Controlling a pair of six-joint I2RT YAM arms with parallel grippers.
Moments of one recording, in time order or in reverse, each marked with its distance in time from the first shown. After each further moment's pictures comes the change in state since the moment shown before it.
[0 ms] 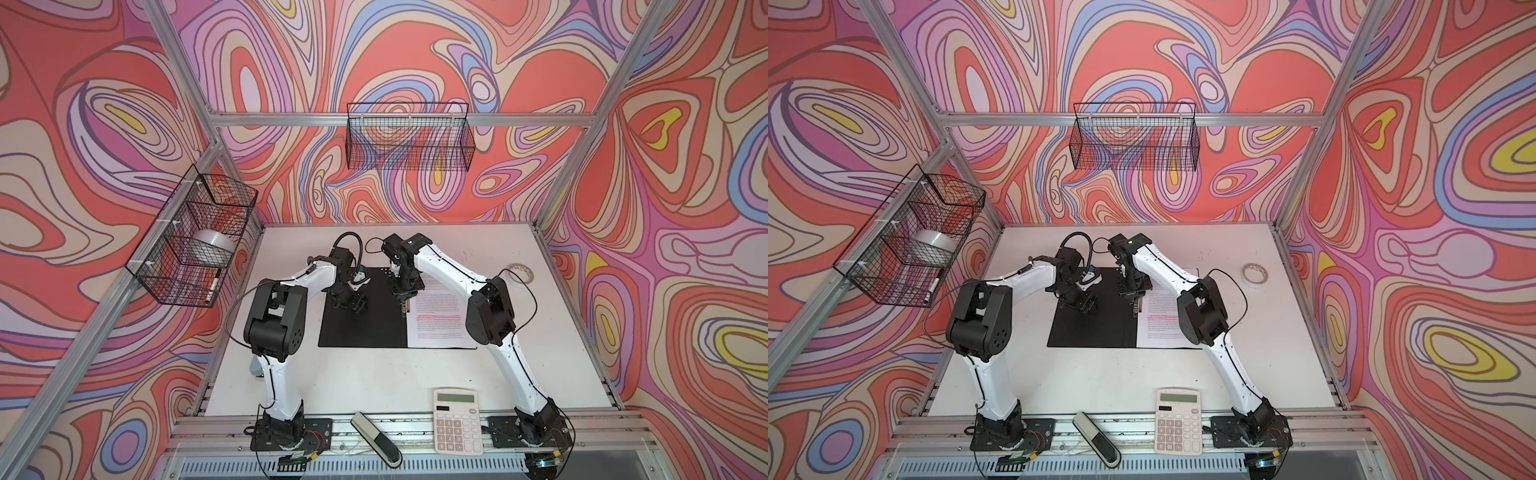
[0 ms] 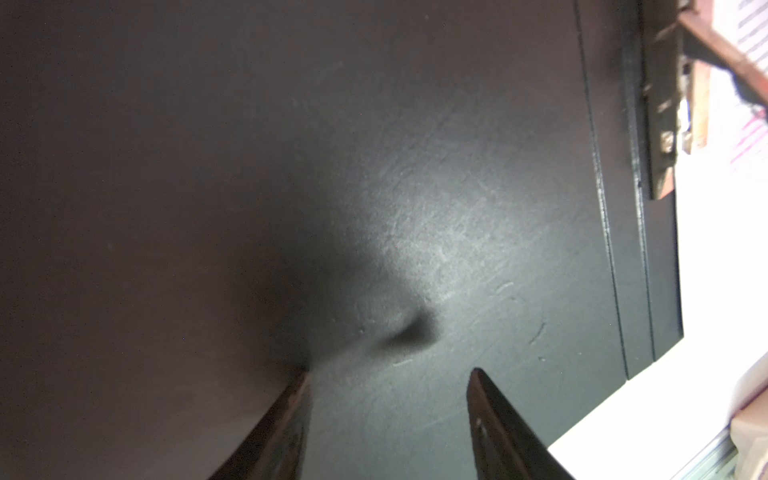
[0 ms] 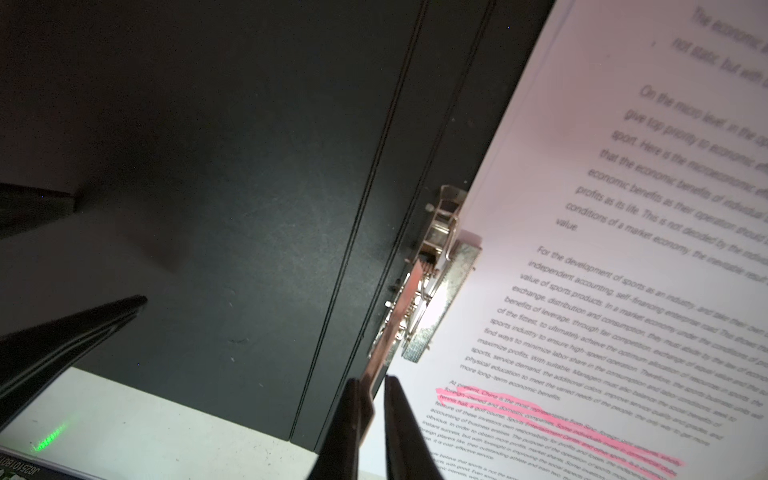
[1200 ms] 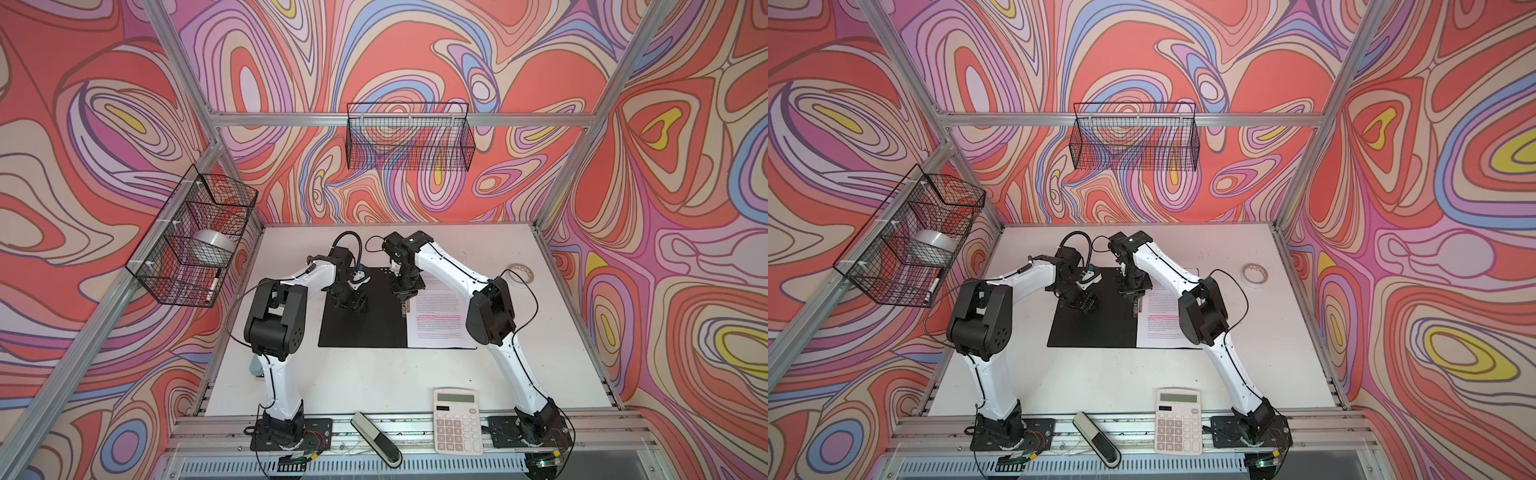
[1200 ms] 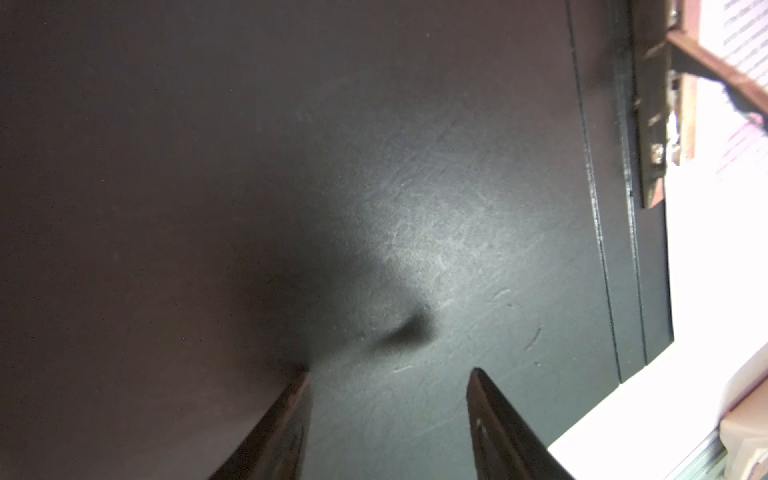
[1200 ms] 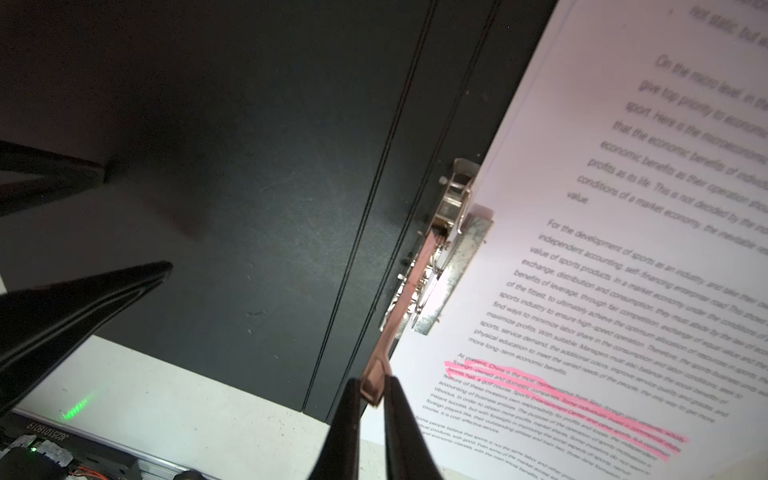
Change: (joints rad) left arm 0.005 0.006 0.007 -0.001 0.016 -0.006; right arm -0.002 -0.003 0.031 -0.055 -0.036 0.000
